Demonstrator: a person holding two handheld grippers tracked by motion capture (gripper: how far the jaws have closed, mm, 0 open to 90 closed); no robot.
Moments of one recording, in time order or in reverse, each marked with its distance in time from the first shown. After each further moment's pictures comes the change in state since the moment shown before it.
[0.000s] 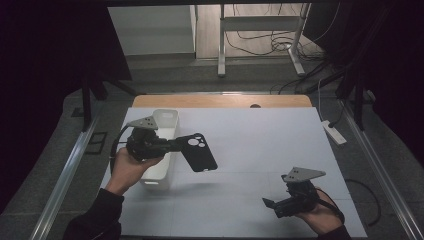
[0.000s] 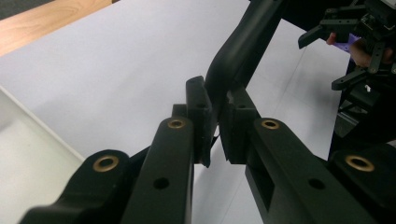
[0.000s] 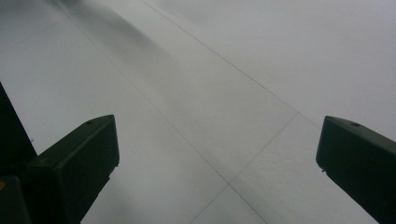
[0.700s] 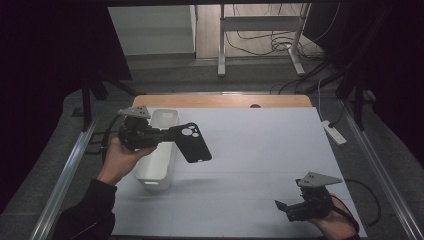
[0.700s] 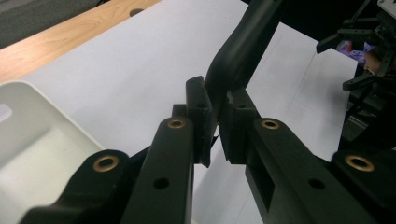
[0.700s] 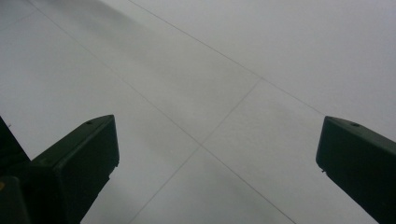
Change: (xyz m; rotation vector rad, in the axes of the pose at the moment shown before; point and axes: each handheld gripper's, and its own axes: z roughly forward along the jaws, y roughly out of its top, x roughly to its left) left arm 0.014 0.018 -0.021 -0.003 0.029 0.007; right arm -0.010 -0.023 -0.022 0.003 -0.078 0.065
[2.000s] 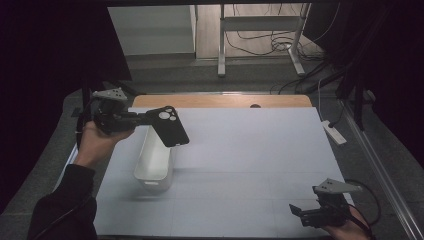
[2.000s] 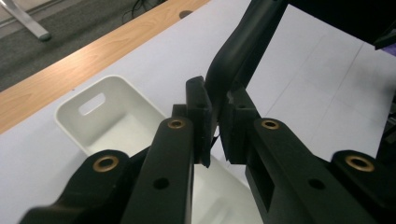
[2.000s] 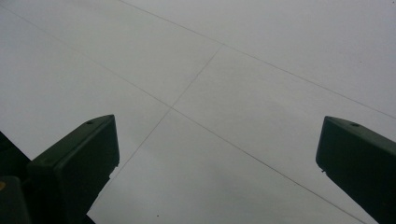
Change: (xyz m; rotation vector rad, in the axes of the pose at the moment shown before) left arm 0.039 0.009 -0.050 0.029 0.130 -0.003; right arm -0.012 -0.023 -0.026 0.013 -0.077 0.096
